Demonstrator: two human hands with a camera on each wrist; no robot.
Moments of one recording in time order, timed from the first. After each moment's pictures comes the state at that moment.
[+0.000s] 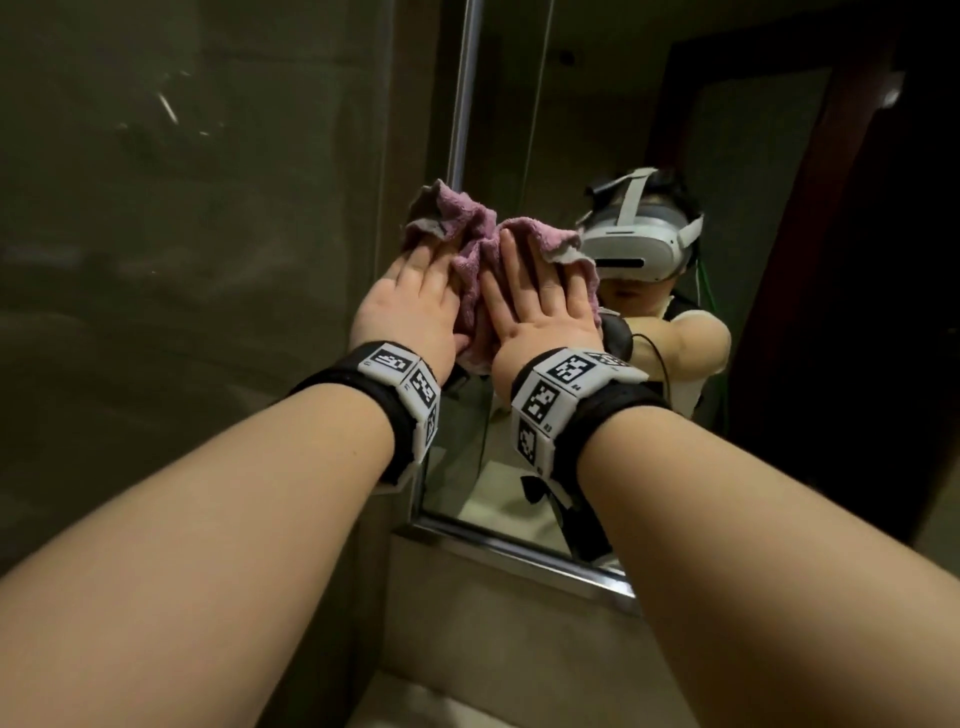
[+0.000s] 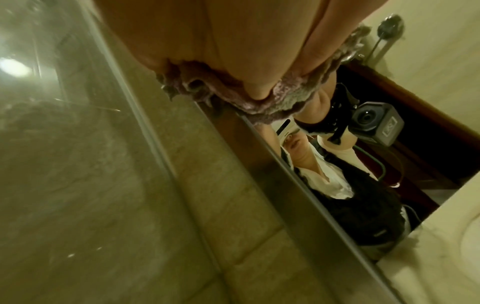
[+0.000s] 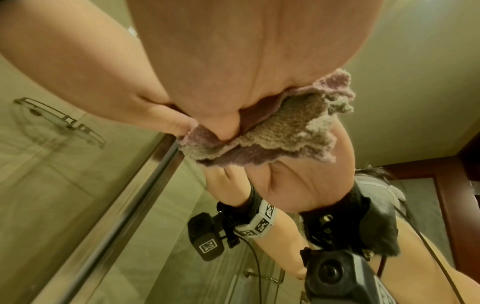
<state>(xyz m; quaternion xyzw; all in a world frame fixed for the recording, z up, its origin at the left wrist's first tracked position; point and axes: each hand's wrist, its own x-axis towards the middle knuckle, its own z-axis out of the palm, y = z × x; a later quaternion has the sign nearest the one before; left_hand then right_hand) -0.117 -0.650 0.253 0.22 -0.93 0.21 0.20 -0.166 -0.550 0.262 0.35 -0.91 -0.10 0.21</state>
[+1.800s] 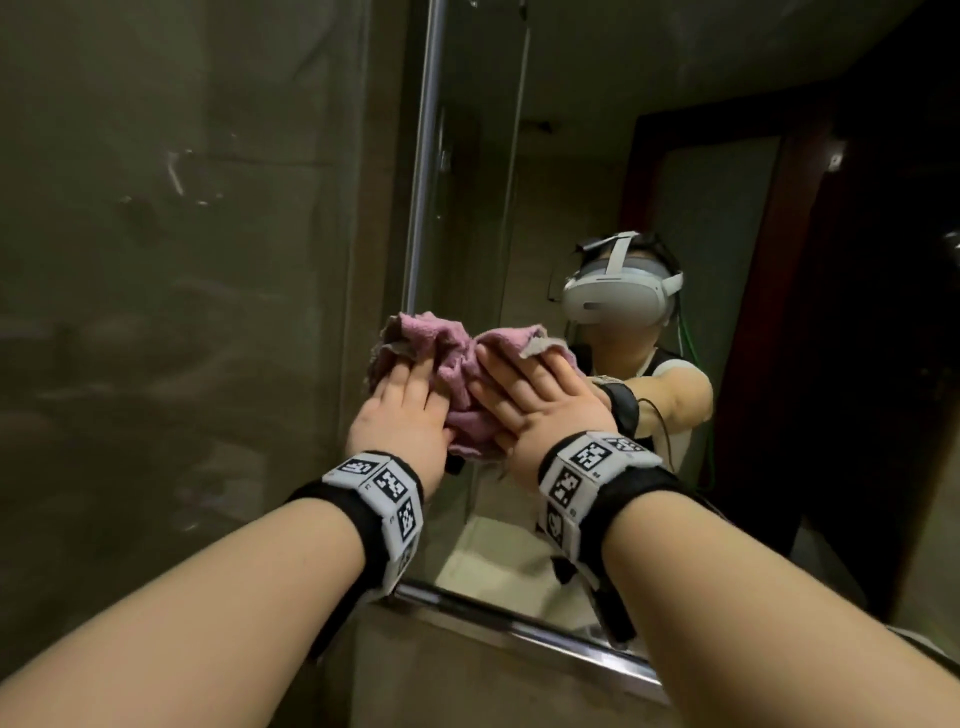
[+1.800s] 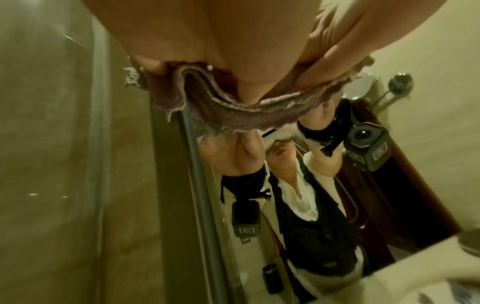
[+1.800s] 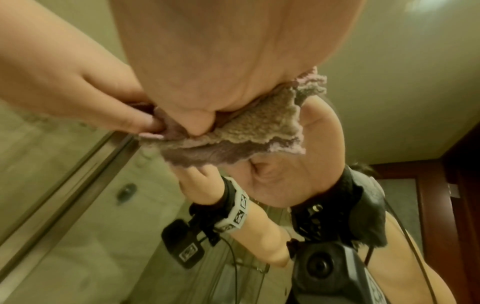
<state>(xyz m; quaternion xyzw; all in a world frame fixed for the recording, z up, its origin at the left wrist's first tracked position) -0.128 -0.626 0.226 0.20 -0.95 0.07 0.25 -0.218 -0.501 0.247 0.45 -0.80 -0.20 0.35</state>
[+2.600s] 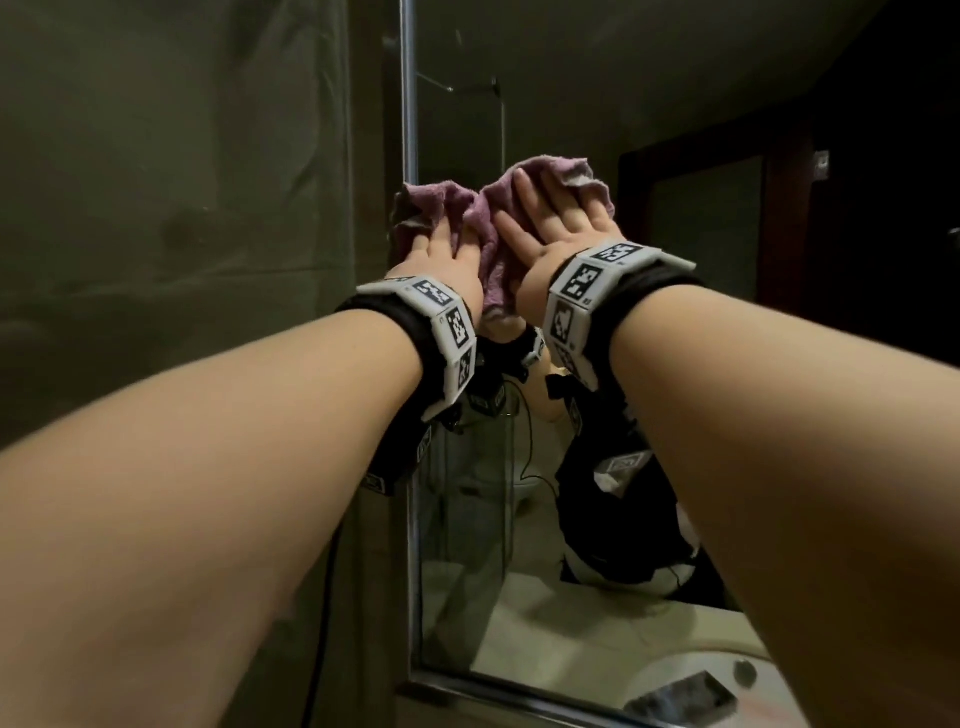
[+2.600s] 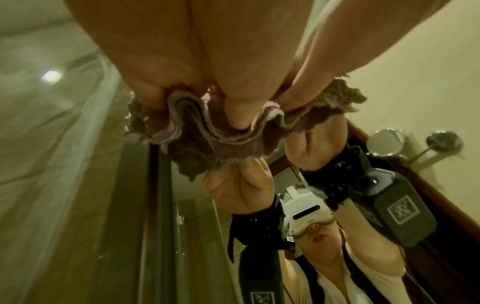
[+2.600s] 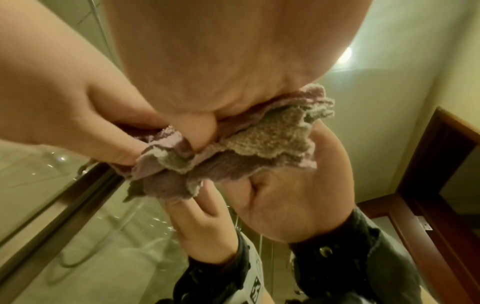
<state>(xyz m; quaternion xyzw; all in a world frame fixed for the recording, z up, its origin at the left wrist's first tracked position) -0.142 -0.619 0.408 0.19 -0.92 0.06 0.33 -0.203 -0.507 0.425 0.32 -0.86 -0.10 0.39</state>
